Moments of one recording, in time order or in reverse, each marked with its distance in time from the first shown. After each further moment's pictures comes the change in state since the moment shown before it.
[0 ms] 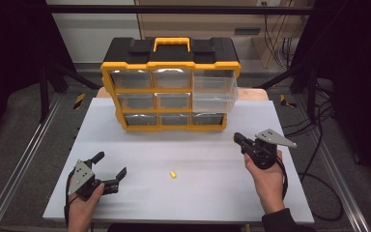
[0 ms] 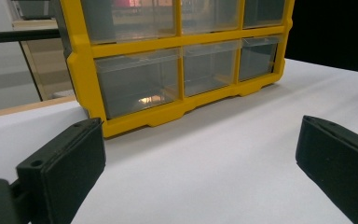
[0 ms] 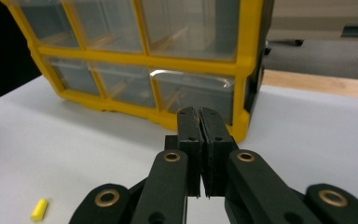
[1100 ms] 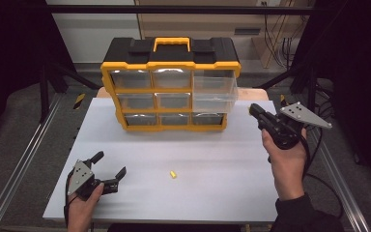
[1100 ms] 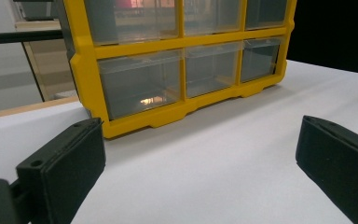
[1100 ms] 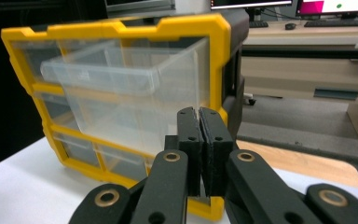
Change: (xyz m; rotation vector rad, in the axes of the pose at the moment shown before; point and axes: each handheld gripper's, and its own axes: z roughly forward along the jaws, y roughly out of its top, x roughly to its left) left arm 0.001 0.000 0.000 -0.006 0.006 -0.004; right arm -0.001 0.089 -0.040 -0.180 -0.026 -0.037
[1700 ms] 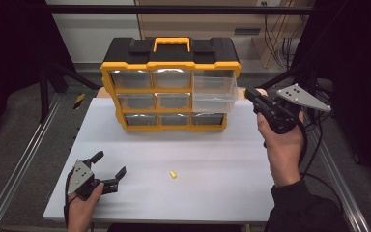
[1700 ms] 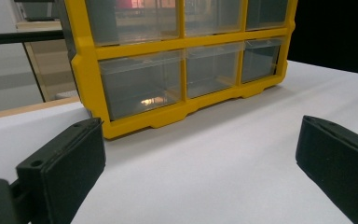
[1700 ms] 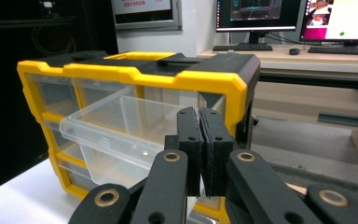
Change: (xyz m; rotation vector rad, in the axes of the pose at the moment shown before) left arm 0.001 0.000 0.000 -0.002 0.004 -0.002; right arm 0.013 0.037 0.015 -0.060 0.015 -0.038
